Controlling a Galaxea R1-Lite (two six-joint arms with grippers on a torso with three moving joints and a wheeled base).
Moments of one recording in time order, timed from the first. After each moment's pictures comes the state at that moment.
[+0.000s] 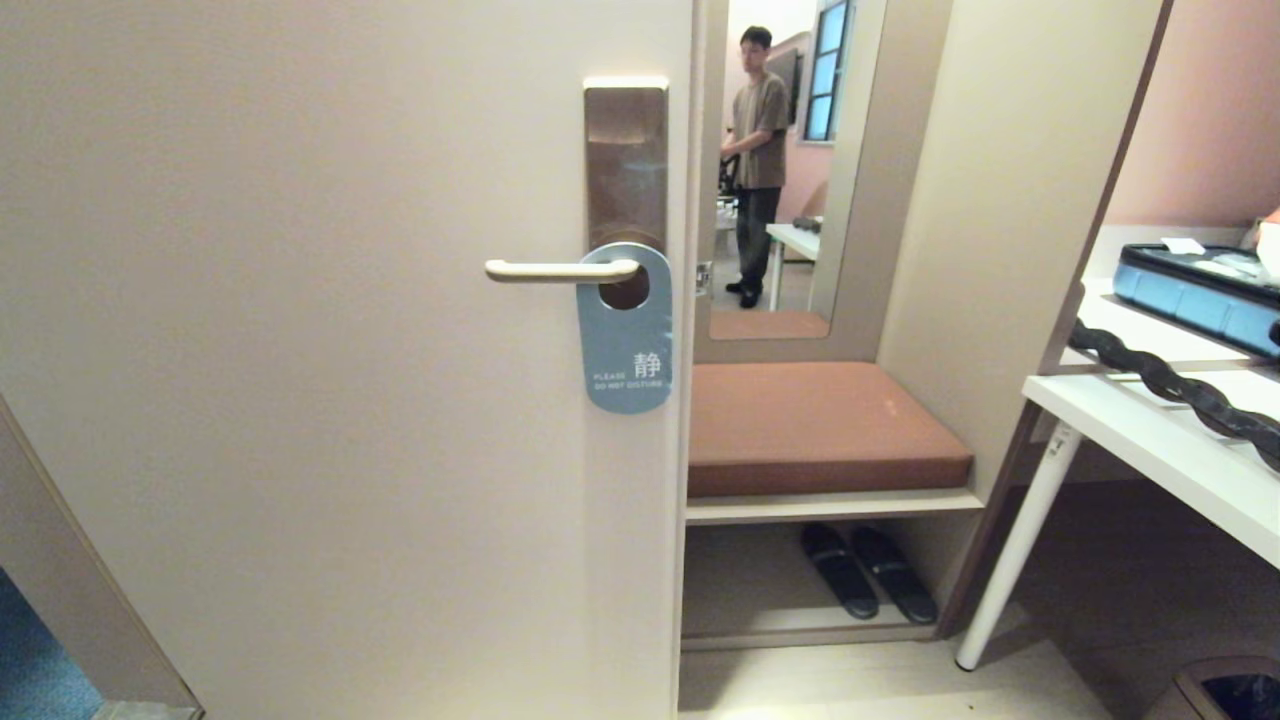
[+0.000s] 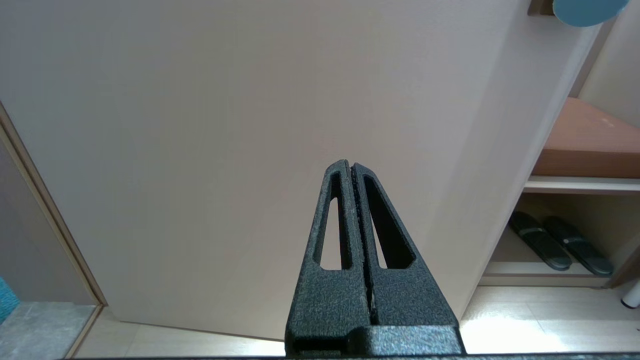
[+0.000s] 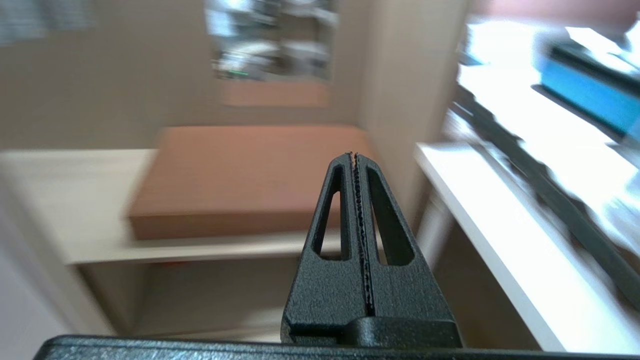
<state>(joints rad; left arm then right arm) 0.01 0.00 0.00 0.00 0.03 -0.08 -0.28 1.18 -0.59 -0.57 0.21 -0.06</state>
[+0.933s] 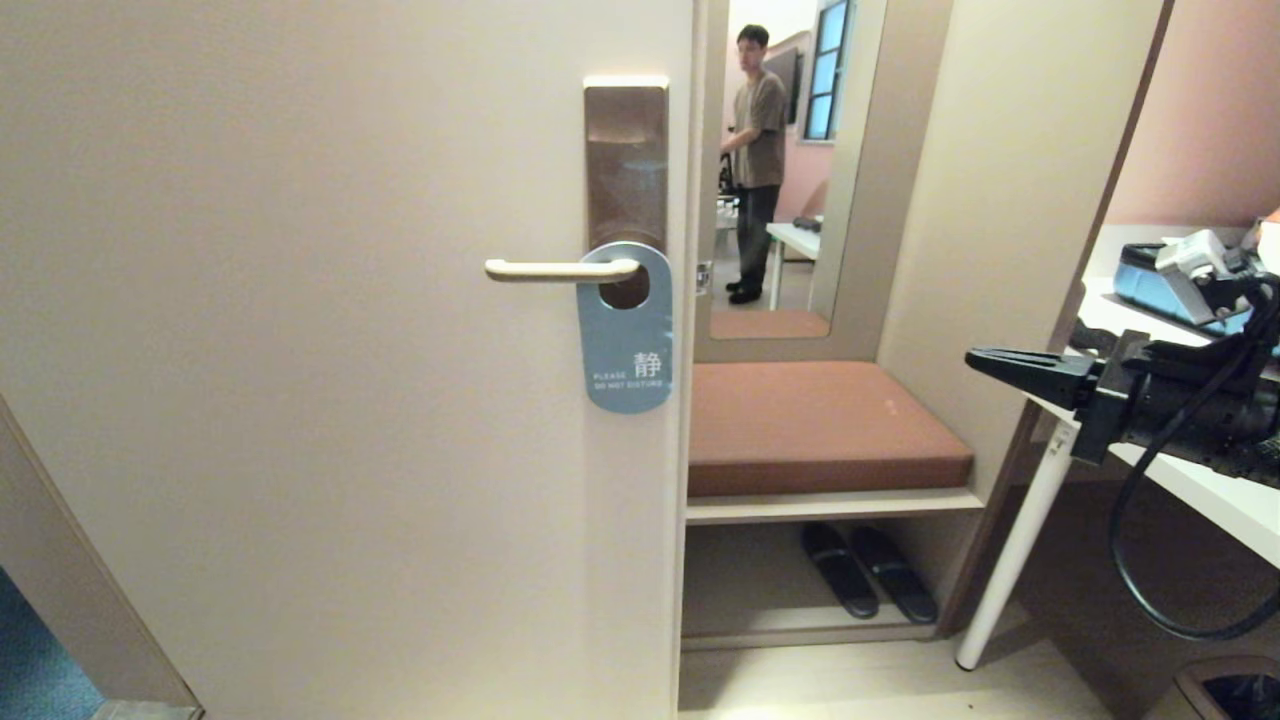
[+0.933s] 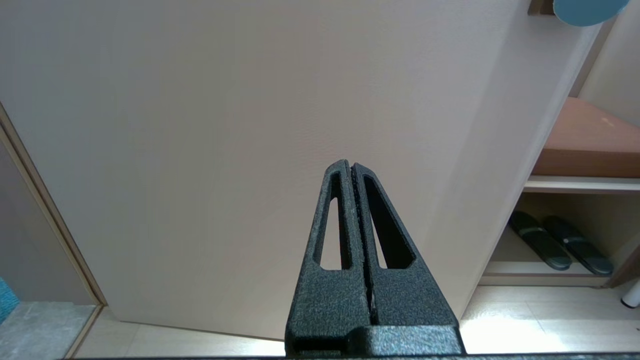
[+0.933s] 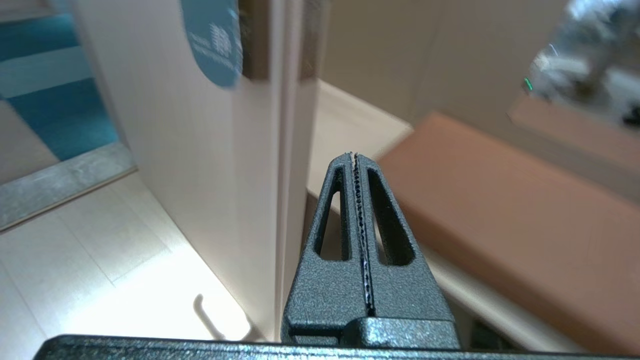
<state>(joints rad) 0.01 0.00 0.00 0.00 0.03 -0.08 -0.01 1.54 -0.68 -0.72 0.73 -0.13</state>
